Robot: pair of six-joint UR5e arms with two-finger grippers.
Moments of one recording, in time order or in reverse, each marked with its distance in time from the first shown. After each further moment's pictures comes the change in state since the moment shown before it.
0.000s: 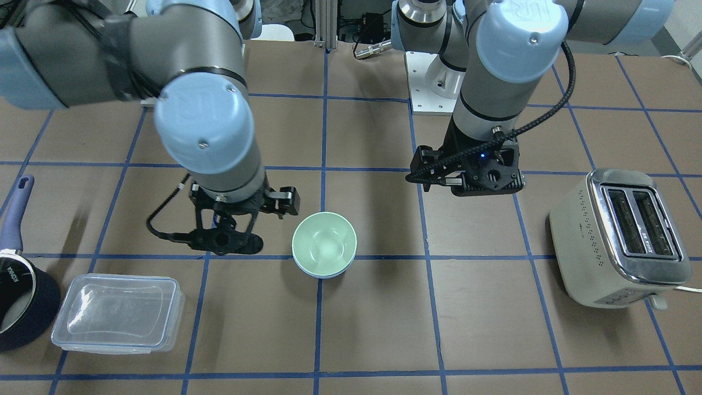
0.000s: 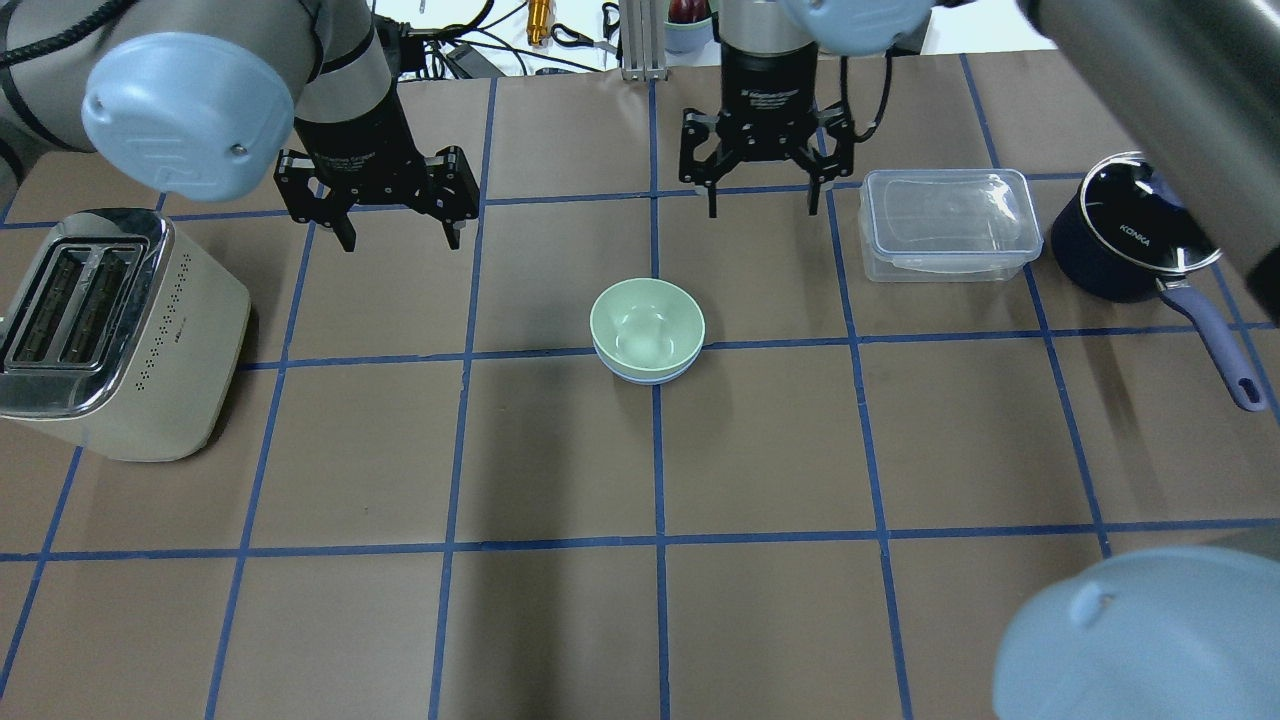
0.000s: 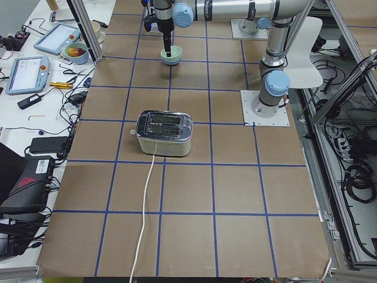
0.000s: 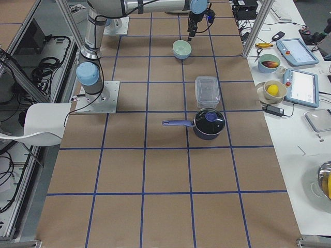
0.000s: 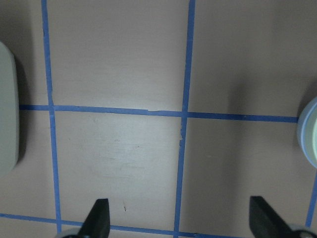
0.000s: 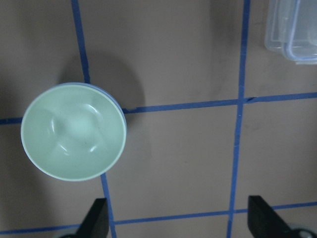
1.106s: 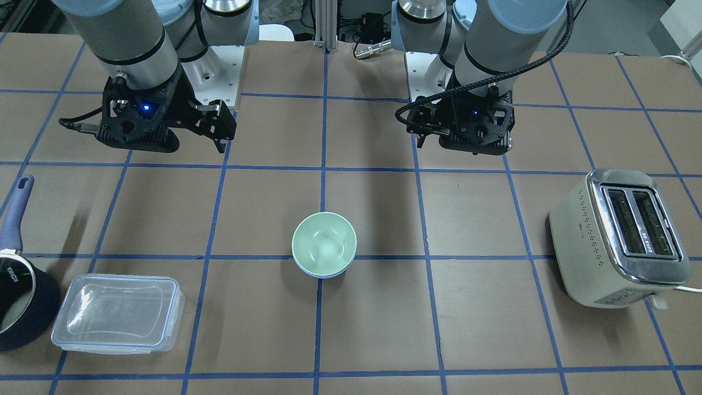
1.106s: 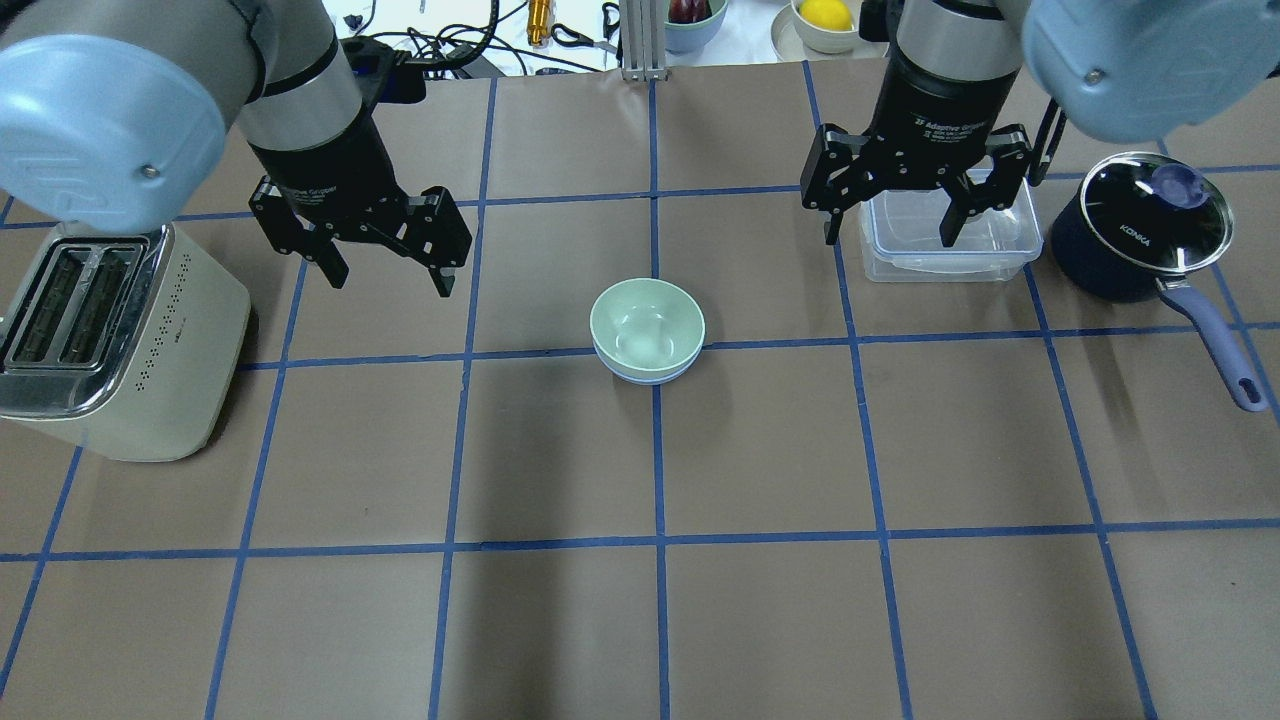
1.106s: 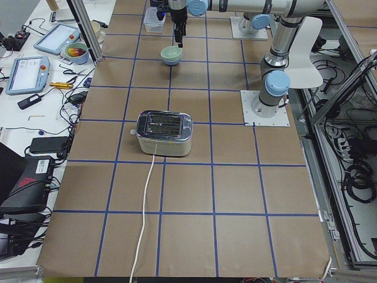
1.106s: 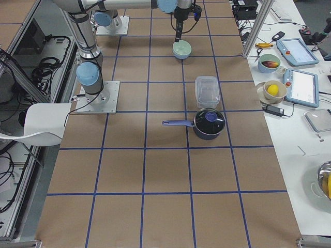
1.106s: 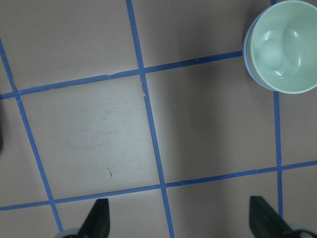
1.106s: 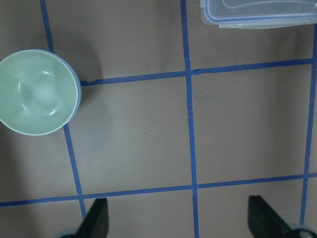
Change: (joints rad) left arm 0.026 0.091 -0.040 -0.113 -0.065 0.150; right arm -0.104 -0.332 0.306 -0.110 0.003 -0.045
